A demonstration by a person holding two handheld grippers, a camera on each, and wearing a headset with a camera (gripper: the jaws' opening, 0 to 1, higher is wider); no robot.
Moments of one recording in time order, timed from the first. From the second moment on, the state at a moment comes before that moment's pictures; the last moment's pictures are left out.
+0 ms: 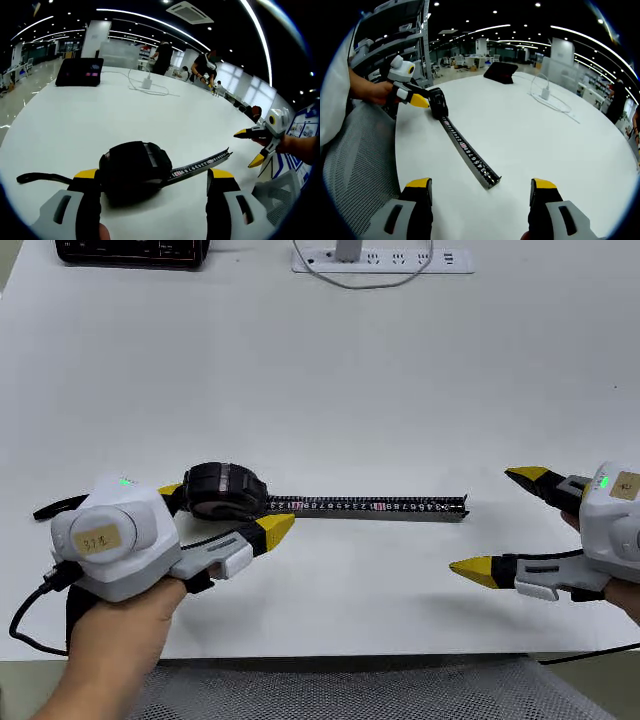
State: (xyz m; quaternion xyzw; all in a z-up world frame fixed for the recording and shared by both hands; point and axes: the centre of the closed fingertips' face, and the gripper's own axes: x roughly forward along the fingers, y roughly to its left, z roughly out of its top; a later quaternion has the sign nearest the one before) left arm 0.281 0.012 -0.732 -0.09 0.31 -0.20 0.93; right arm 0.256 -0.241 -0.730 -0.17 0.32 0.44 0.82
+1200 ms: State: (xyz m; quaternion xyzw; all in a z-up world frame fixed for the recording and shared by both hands) left arm 0.299 0.033 -0.746 -0.09 0.31 -0.10 0.94; right arm 0.260 -0.246 -0.741 -0.20 0.34 0.47 0.79
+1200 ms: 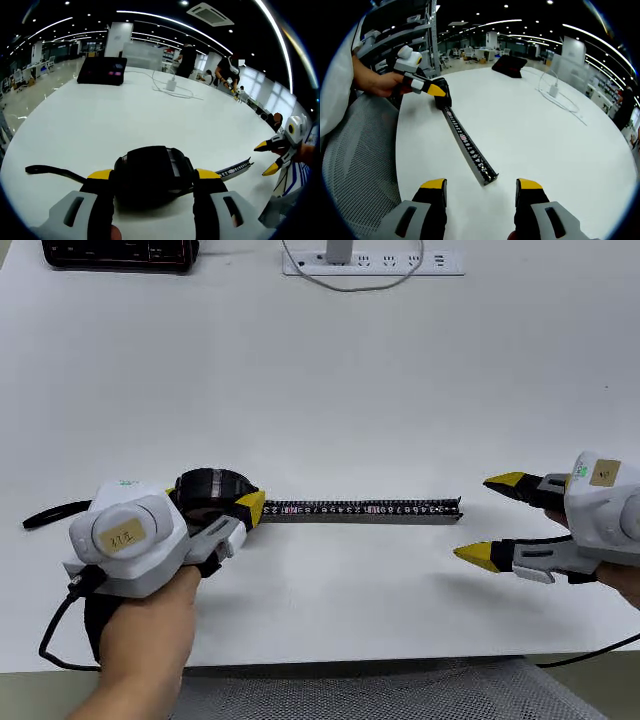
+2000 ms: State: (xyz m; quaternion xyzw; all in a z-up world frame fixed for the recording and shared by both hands) left arm 0.298 0.031 -0.745 -0.10 0.31 -0.10 0.94; right arm 0.270 -0.242 -0.753 -0.29 0.36 0.52 0.72
